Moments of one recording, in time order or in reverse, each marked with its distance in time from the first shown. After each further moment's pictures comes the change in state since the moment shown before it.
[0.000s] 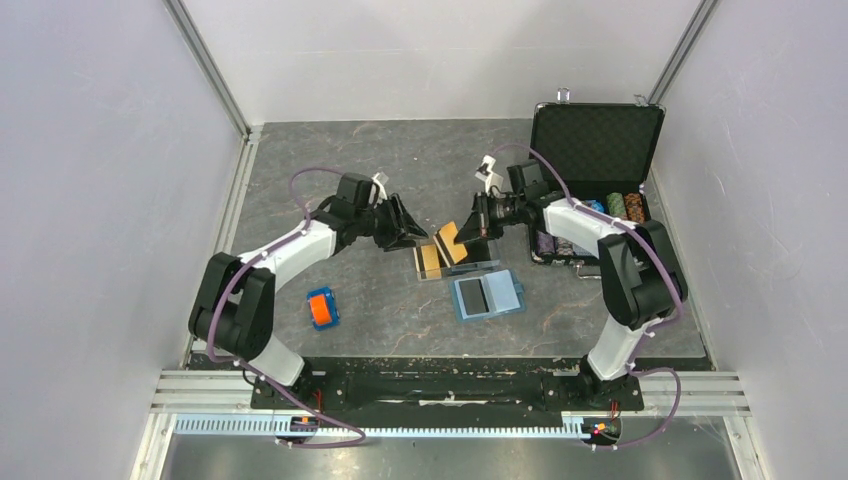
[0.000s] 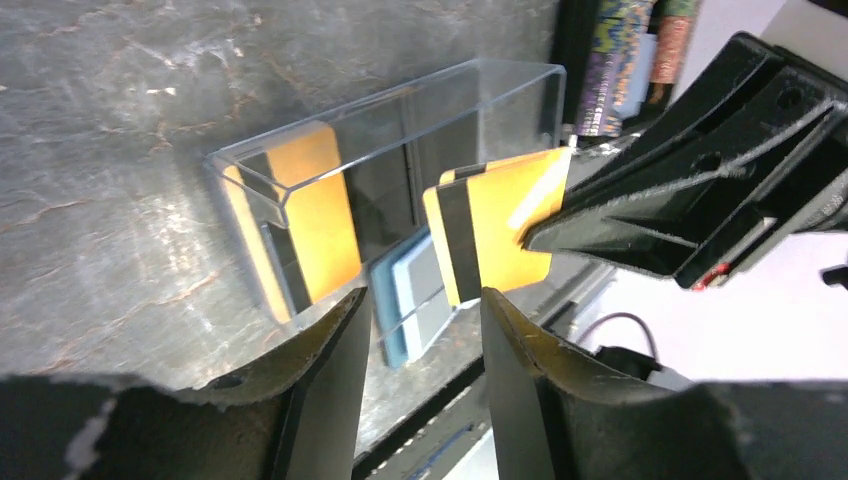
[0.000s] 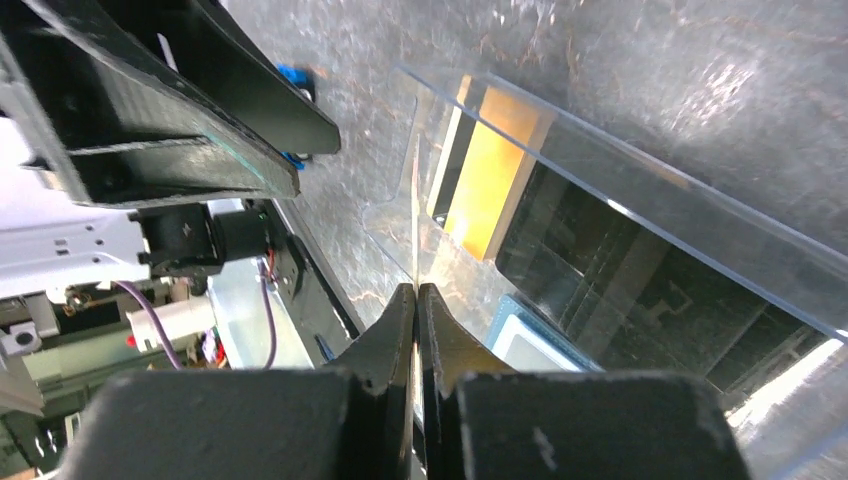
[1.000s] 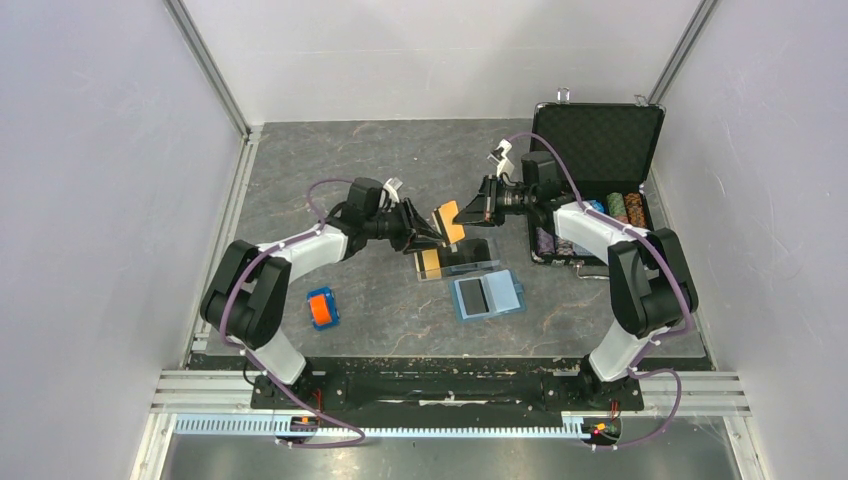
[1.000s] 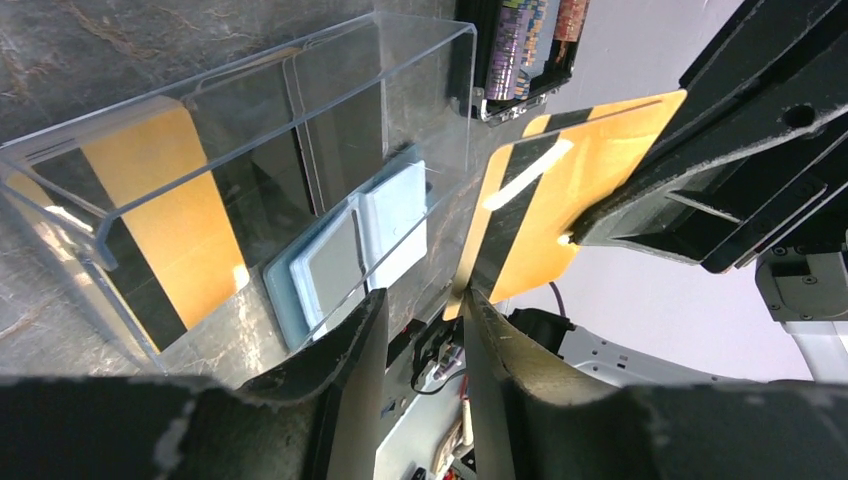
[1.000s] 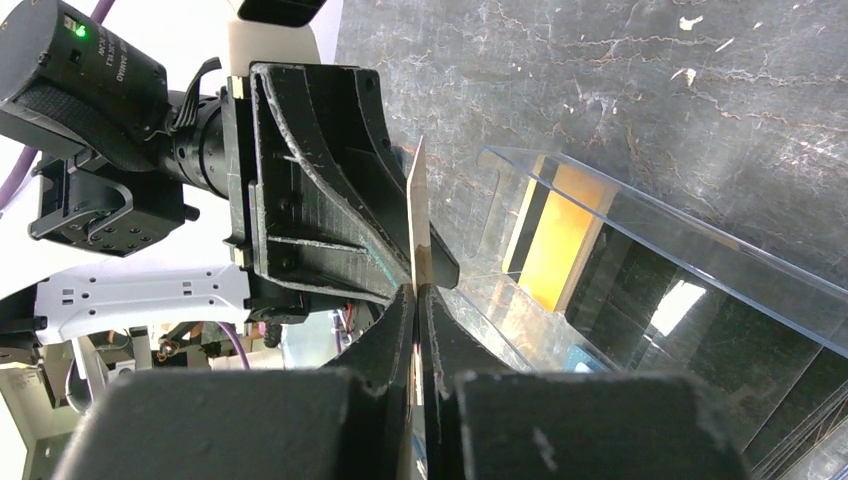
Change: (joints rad) left arm -0.019 0.069 -0.090 0.314 0.196 -0.240; right arm -0.055 -0.077 -0.052 0.272 -0.047 0.283
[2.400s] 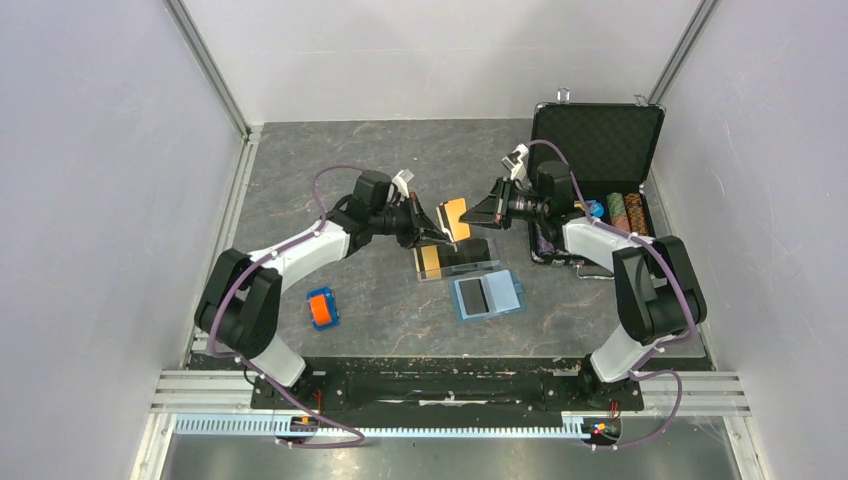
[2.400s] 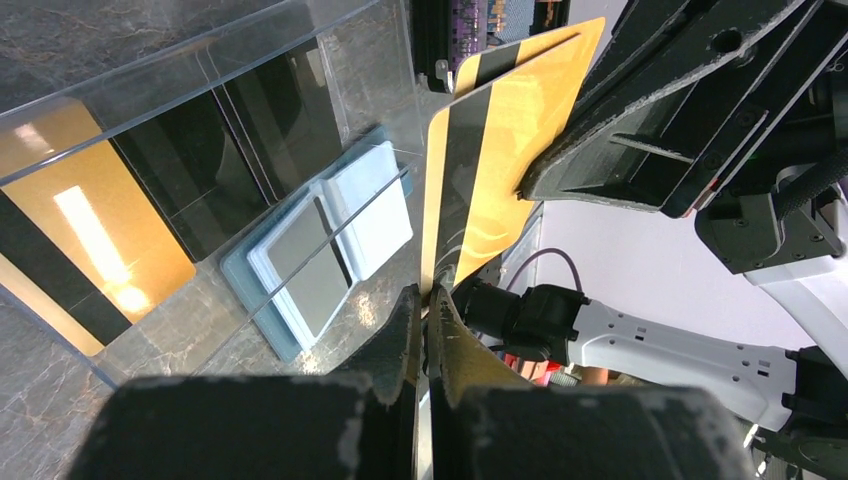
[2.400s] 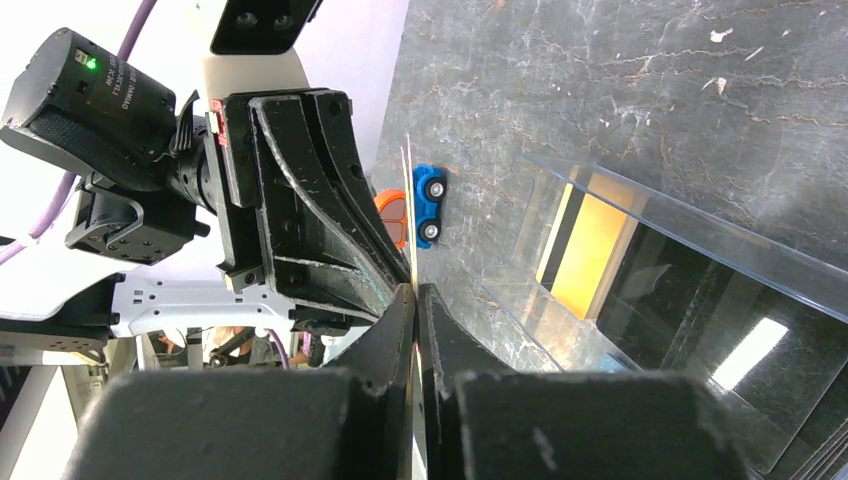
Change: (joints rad) left arm -0.058 -0.048 0.087 -0.122 -0.030 0.095; right arm -0.058 -0.047 -0.164 0.305 -0.061 0.192
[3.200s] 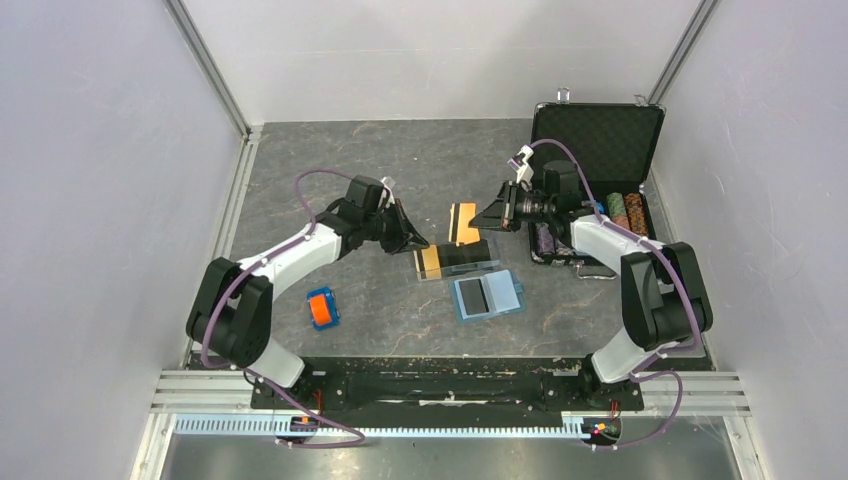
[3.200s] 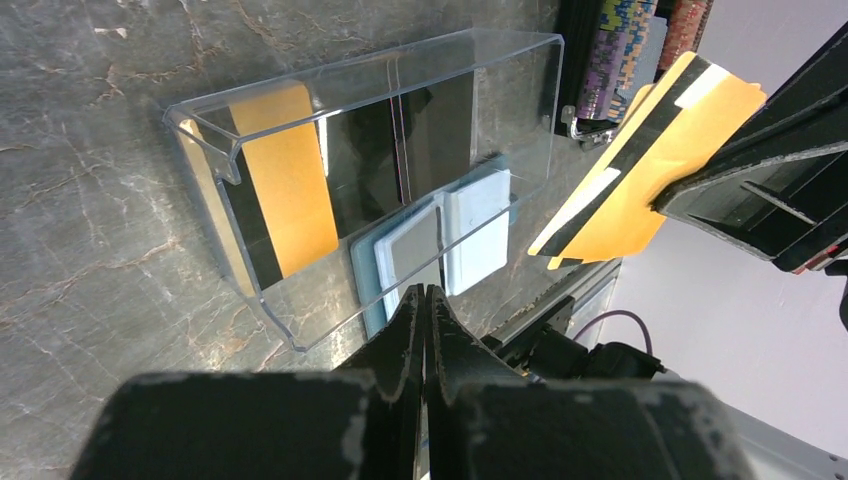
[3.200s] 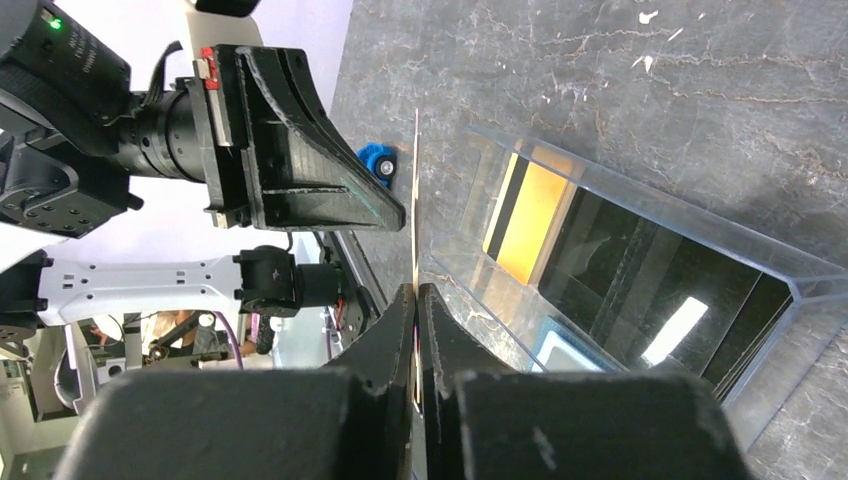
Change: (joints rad) left arm 0.028 -0.057 -0.023 -0.173 -0.192 0.050; right arm -0.036 -0.041 0.019 -0.194 0.002 -0.208
